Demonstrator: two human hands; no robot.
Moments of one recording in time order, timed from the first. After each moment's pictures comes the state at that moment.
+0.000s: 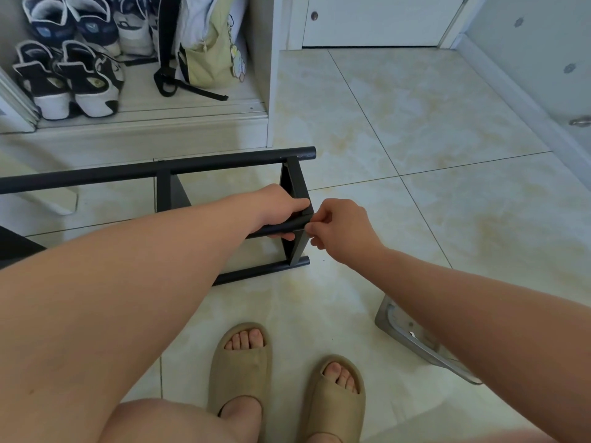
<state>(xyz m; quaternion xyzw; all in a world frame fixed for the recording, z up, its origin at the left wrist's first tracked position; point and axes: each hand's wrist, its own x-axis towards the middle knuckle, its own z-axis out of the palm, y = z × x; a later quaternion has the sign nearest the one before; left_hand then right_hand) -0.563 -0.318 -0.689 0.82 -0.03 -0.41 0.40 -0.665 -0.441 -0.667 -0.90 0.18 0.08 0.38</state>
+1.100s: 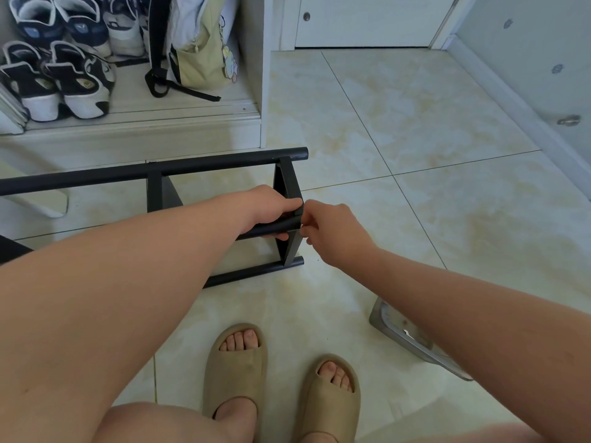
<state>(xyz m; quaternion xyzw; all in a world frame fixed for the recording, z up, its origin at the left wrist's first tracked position) -0.565 -0.316 -0.685 0.80 -0.03 -0.42 0.43 -0.666 -0.443 -0.671 -0.95 0.09 0.10 0.27</state>
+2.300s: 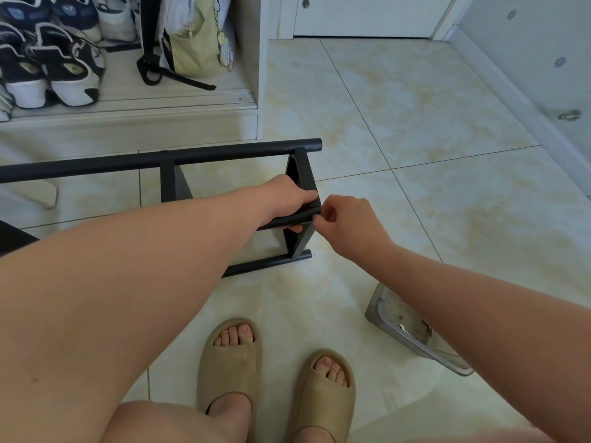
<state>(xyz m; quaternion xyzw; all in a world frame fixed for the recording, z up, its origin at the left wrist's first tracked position) -0.566 -0.350 -0.694 0.81 -0.04 -0.40 0.43 -0.671 -0.466 -0.674 -0.95 0.15 0.05 0.26</state>
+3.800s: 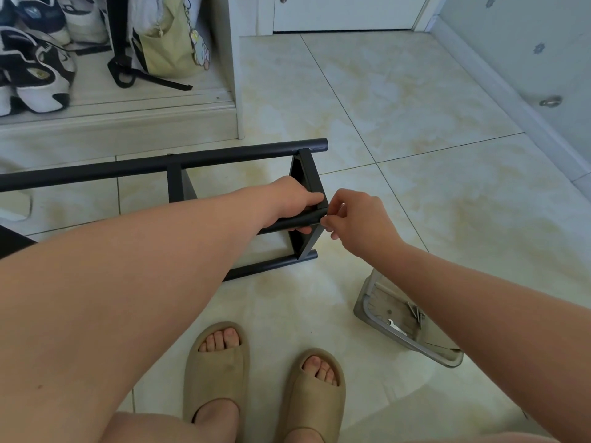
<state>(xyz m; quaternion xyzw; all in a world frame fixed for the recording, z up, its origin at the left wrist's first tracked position) -0.581 -0.394 -0.688 0.77 -0.06 -0.43 0.46 -0.684 -0.517 -0.679 -0.92 0.21 0.05 0.32</state>
